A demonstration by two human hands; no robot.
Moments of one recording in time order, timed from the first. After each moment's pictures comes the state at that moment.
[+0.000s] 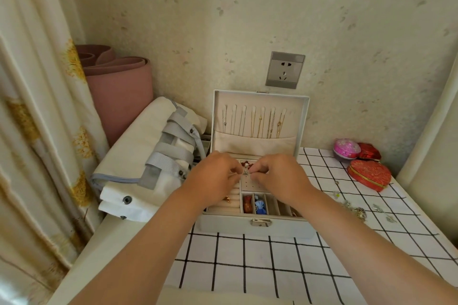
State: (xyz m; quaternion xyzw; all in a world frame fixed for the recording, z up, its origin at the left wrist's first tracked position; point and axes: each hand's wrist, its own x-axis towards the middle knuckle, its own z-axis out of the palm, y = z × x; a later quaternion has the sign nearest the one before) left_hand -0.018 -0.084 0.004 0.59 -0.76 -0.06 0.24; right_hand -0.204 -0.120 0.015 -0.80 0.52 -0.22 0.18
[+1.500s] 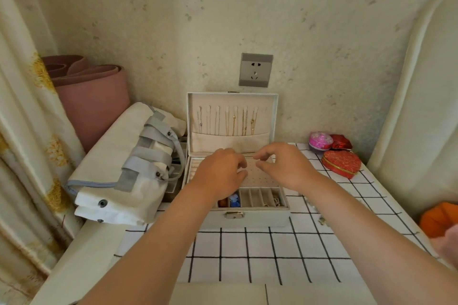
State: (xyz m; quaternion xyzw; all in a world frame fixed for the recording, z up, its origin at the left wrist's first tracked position) left_hand -0.081 -0.087 0.022 0.58 -0.78 -0.05 0.21; right_hand -0.268 -0.128 0.031 -0.79 0.52 -0.25 0.19
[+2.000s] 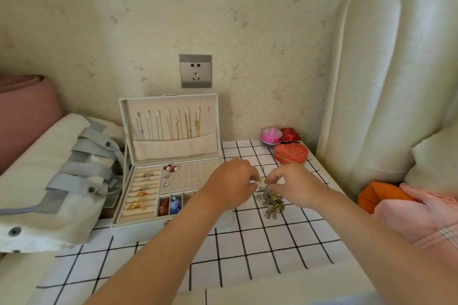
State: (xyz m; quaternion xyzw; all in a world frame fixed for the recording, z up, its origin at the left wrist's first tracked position) left_hand -0.219 -0.104 0.012 0.48 -0.86 -0.06 0.15; right_hand -0.416 -0.112 -0.002 -0.77 0.59 -0.16 0.18
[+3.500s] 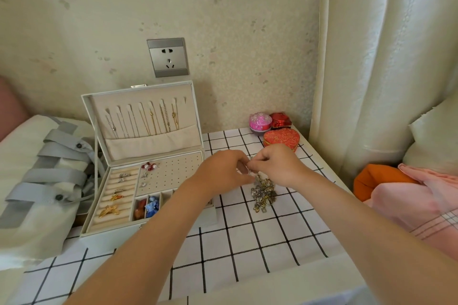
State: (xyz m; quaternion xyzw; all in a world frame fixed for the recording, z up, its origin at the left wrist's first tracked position) left_hand -0.240 -0.140 -0.005 0.53 -0.81 -0.21 0.16; right_hand -0.416 -0.140 -0.015 -0.69 0.58 -0.31 0.31
